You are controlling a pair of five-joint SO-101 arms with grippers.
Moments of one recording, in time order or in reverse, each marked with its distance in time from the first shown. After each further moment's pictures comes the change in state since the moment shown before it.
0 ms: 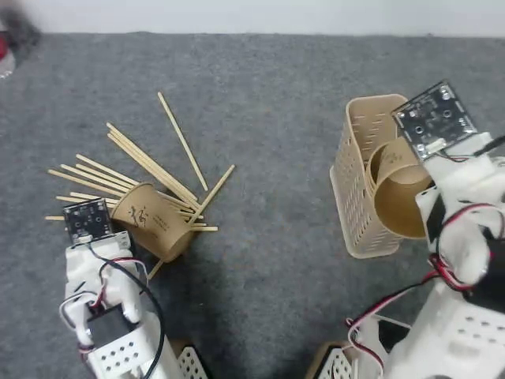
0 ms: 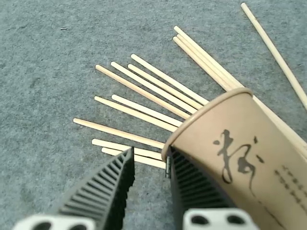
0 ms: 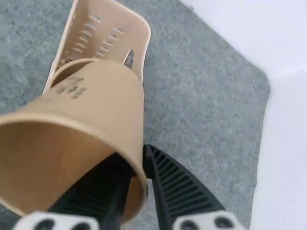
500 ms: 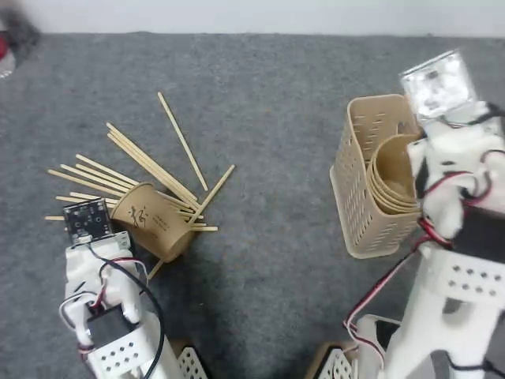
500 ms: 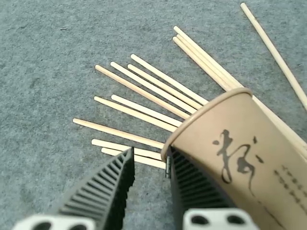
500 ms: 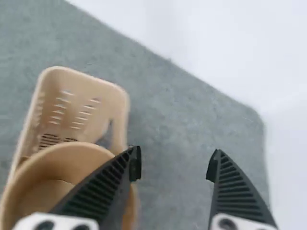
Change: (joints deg) left arm 0.1 0.0 0.0 0.0 0.0; right arm -4.7 0.2 22.3 -31.7 -10.0
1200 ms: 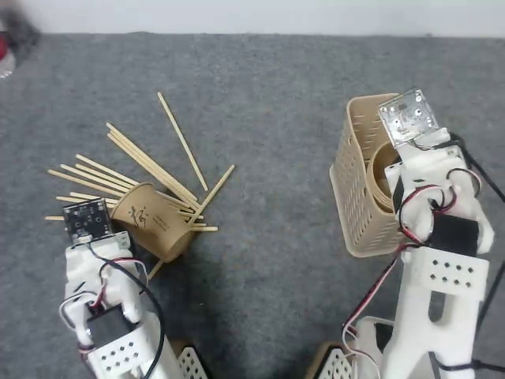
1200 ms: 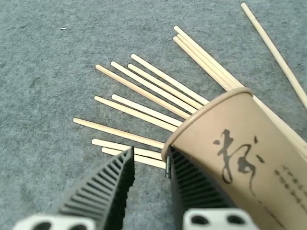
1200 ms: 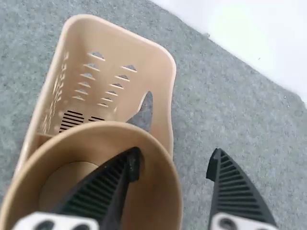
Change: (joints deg) left arm -0.1 0.0 0.0 0.0 0.0; right arm -0.2 -3.8 23.8 -12.4 -0.3
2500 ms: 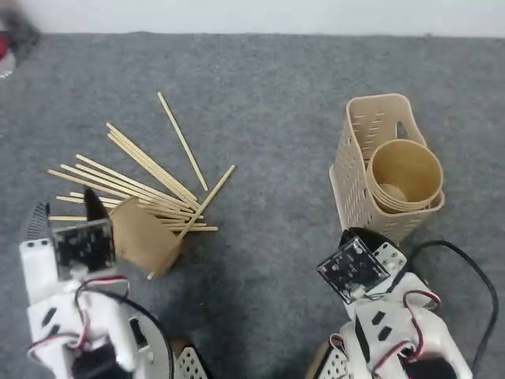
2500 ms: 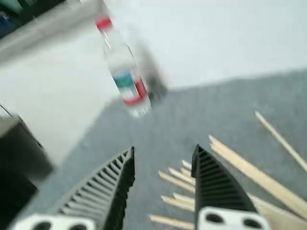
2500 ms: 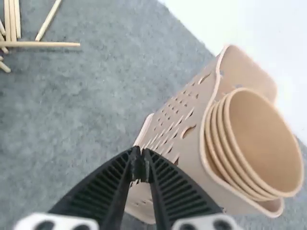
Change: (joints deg) left arm -0.7 -0.1 -31.9 6.5 -12.6; right arm -23.2 -57.7 17.8 29.1 -3.1
